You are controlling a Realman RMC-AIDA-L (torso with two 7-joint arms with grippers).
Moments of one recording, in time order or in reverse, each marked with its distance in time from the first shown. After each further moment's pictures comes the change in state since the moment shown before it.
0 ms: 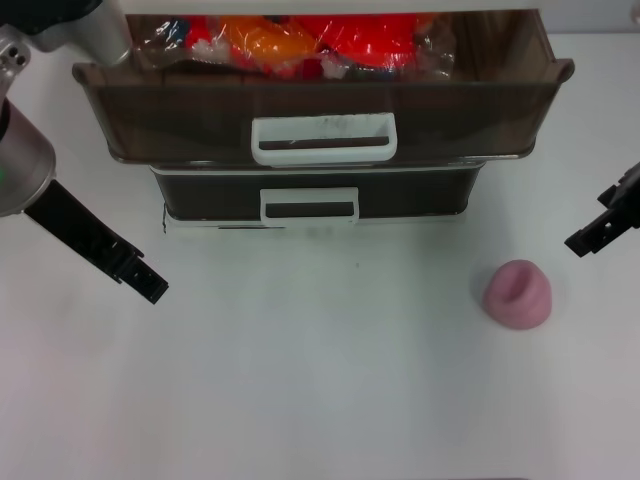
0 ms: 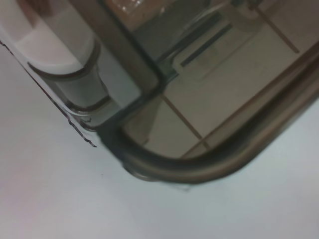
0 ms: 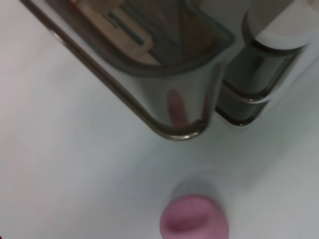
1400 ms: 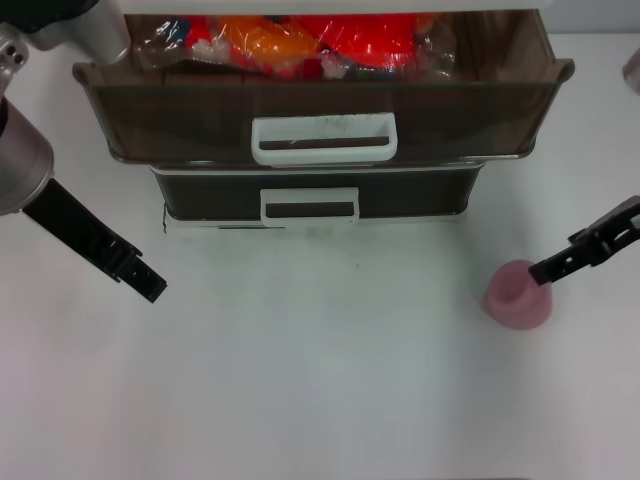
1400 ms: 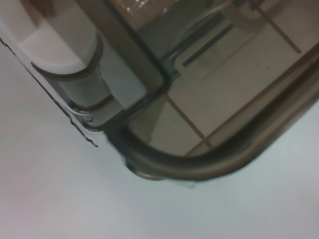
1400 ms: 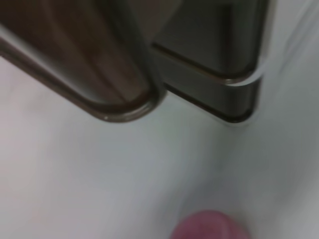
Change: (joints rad) left arm 0.000 0.002 -0.002 0.001 0.000 0.000 0.000; right arm -0.120 0.042 0.015 0.145 0.088 -0.243 0.020
